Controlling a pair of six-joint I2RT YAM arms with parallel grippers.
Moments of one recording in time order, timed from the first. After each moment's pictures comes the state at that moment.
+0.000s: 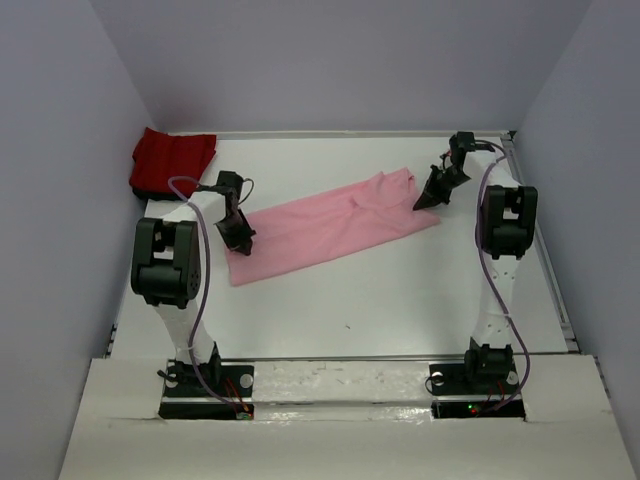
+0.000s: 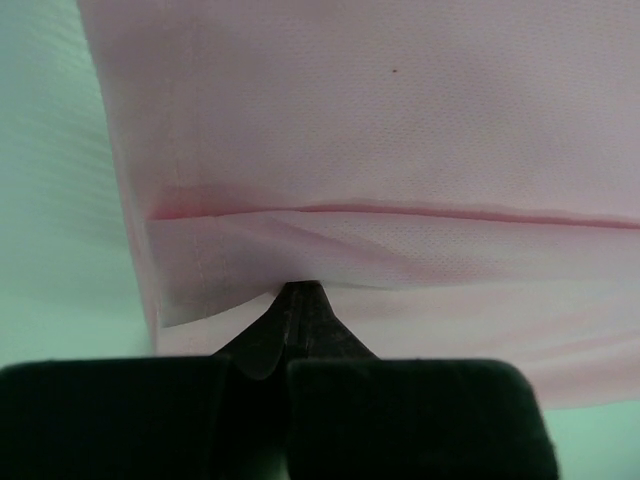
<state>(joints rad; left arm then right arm) -0.12 1.85 1.22 -0.71 0.01 -0.61 -0.04 2.39 1.99 -0.95 -0.41 0.41</state>
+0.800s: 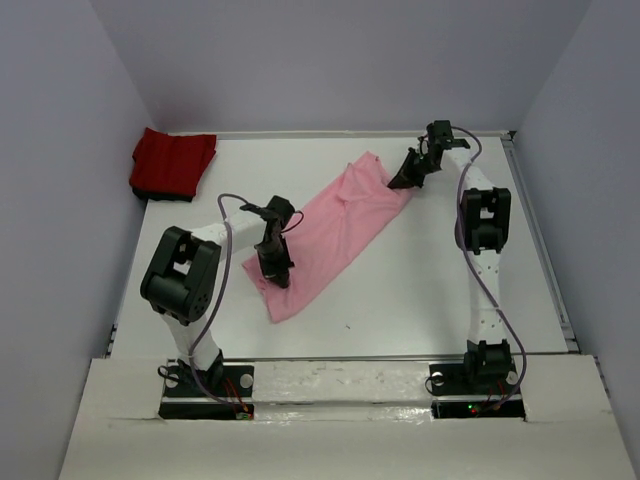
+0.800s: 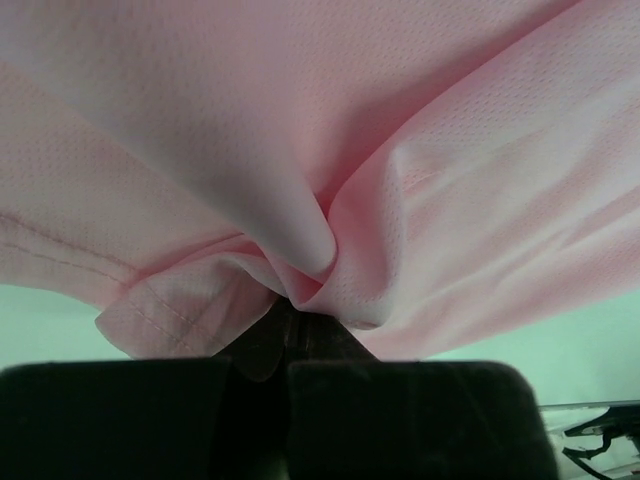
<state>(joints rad) -0.47 1.78 1.10 -0.80 0.09 -0.70 0.05 2.62 2.34 -0.83 -0.53 0.55</state>
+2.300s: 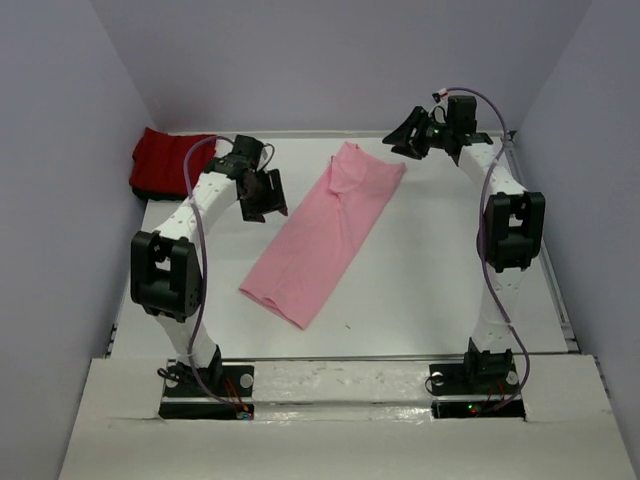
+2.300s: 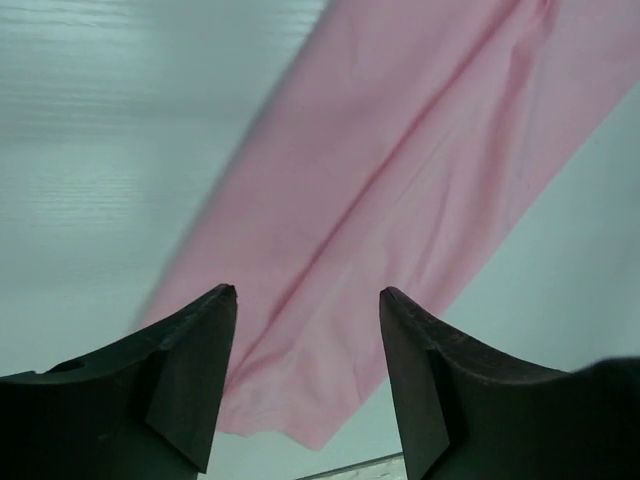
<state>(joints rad) -0.35 1.74 1.49 -0.83 0.11 -0.49 0.06 2.25 1.97 -0.29 -0.72 0.68</state>
